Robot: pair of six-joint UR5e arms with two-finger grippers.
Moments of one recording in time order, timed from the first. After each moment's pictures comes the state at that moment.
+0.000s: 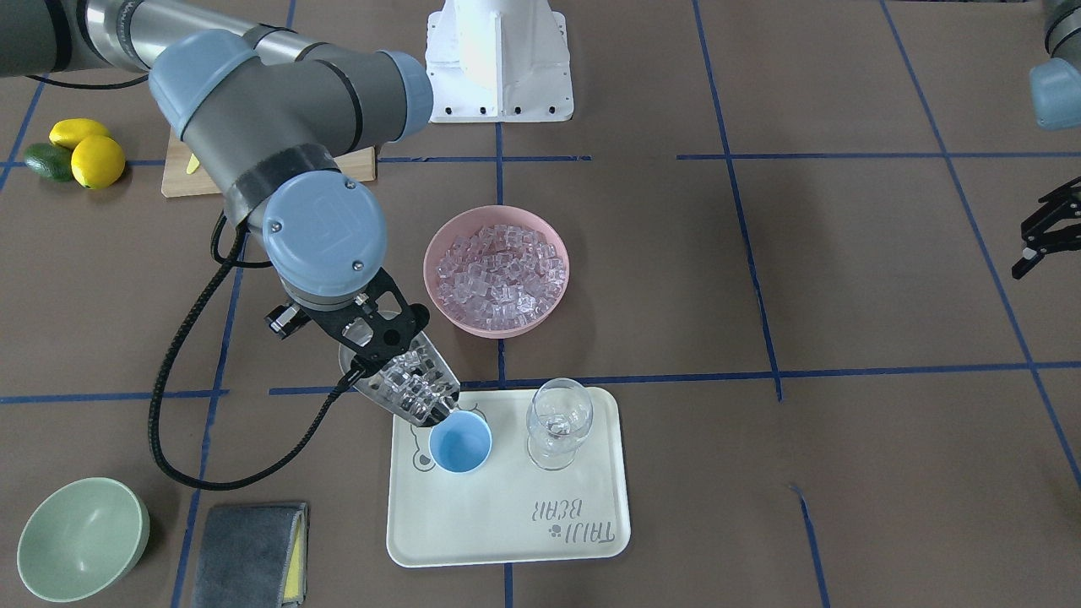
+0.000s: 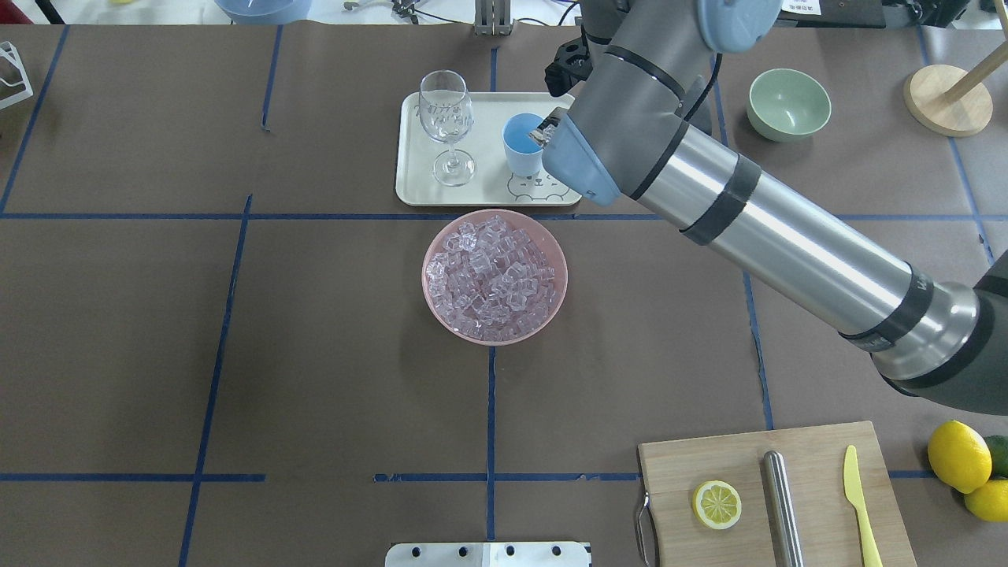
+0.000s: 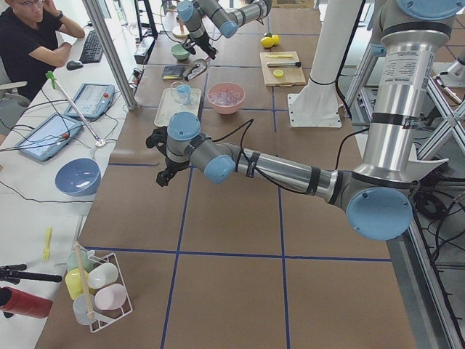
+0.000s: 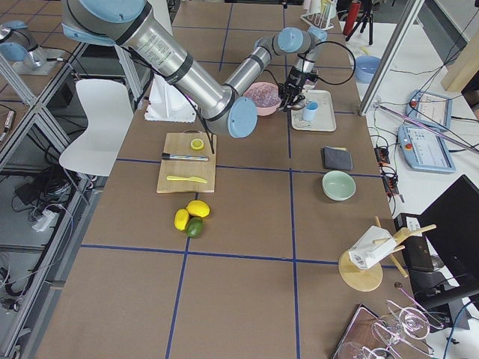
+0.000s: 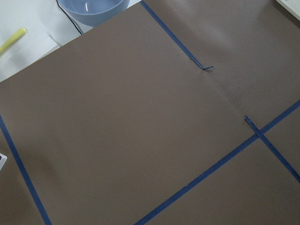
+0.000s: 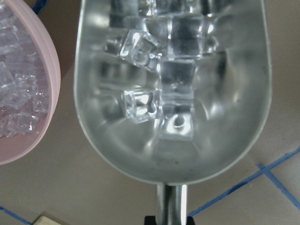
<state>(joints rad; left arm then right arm) -1.37 -1.69 -1.68 -2.04 -2.36 -0.02 0.84 -0.56 1.34 -2.30 2.09 -0.16</state>
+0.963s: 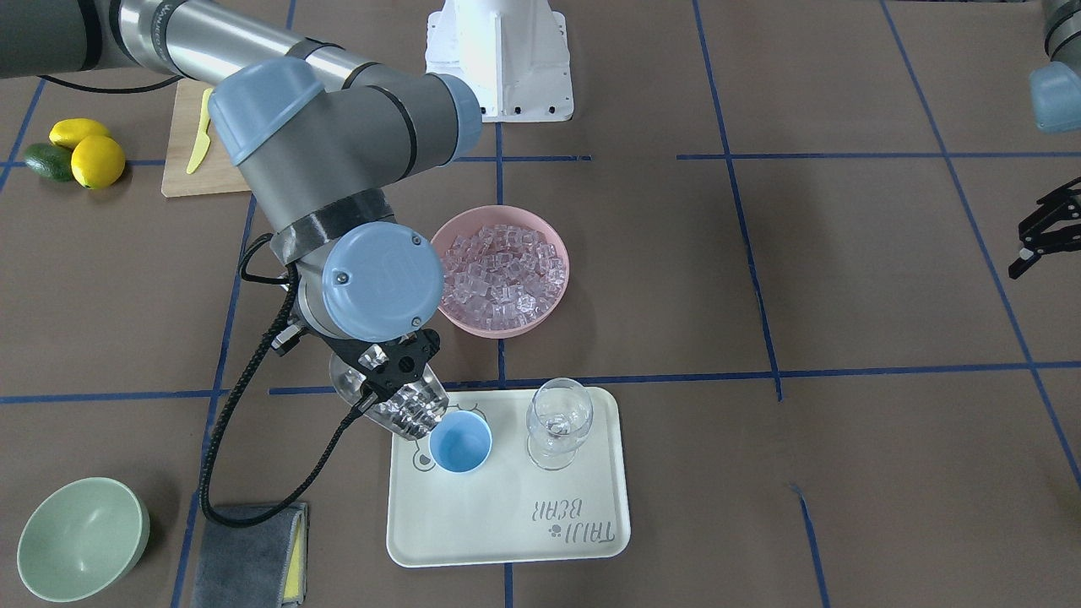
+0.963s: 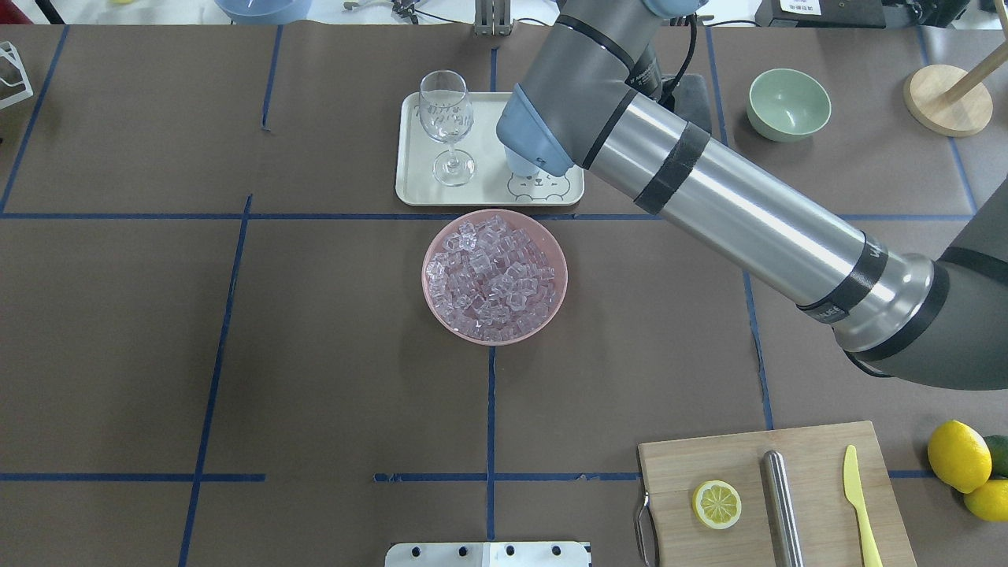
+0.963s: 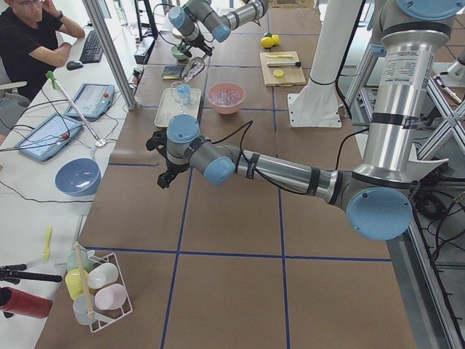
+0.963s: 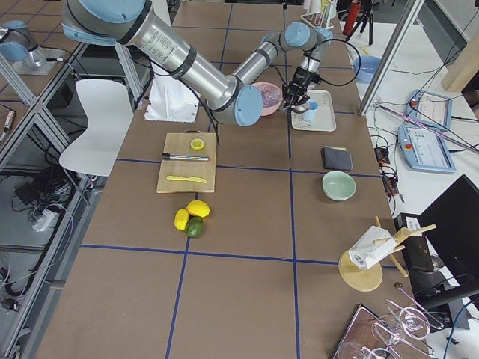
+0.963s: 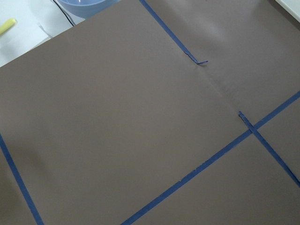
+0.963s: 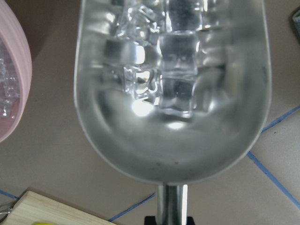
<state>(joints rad) -1.37 -1.69 -1.66 -2.04 -2.37 -0.02 0.84 -0.45 1.19 -2.40 2.01 -0.22</state>
